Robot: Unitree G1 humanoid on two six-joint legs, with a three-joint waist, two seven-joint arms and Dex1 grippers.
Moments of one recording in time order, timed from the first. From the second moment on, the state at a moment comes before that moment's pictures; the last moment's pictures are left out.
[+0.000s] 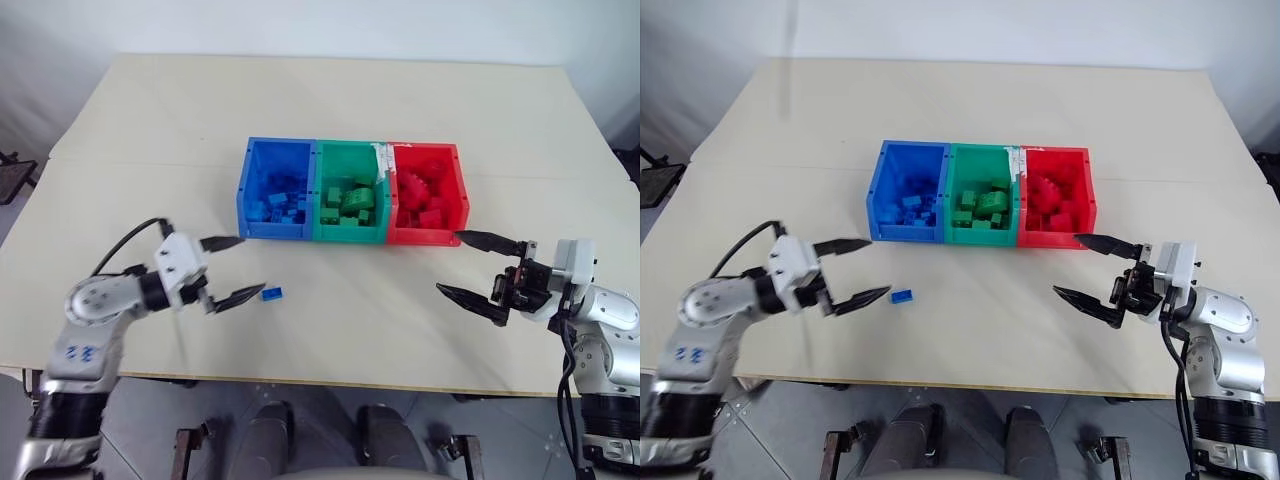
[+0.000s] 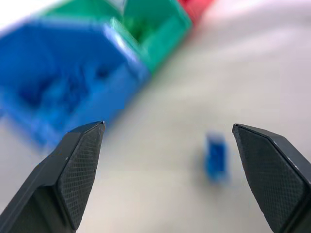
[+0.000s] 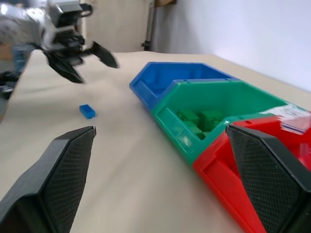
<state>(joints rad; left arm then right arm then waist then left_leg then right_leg) -0.04 0.77 0.23 -0.17 -0.37 0.08 -1.00 -0.20 -0.63 -0.25 0.07 0.61 -0.09 1.39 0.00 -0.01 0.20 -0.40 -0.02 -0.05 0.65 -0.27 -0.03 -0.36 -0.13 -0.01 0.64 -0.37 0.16</state>
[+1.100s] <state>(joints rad) -0.16 0.66 -0.02 -0.07 -0.22 0.15 -0.93 -0.13 -0.58 -0.20 -0.01 0.64 -0.06 1.42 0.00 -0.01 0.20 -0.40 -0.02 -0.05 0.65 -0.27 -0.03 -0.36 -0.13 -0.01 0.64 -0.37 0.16</state>
